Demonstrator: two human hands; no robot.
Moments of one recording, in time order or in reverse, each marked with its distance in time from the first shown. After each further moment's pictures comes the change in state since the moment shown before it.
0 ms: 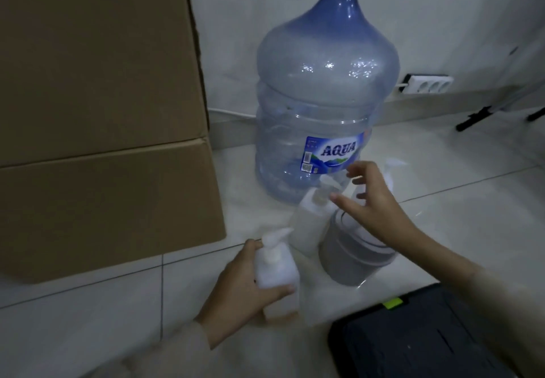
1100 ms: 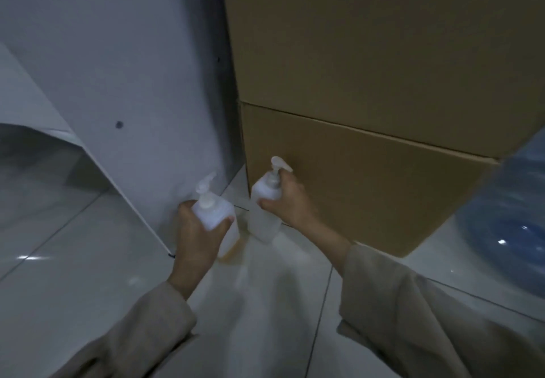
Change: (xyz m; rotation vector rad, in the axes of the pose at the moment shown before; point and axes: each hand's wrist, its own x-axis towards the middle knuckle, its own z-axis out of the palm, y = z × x) left_hand -0.153 -0.112 -0.230 -0.028 1.165 -0.360; right_hand -0.021 -0.229 0.352 0.167 -0.769 -0.303
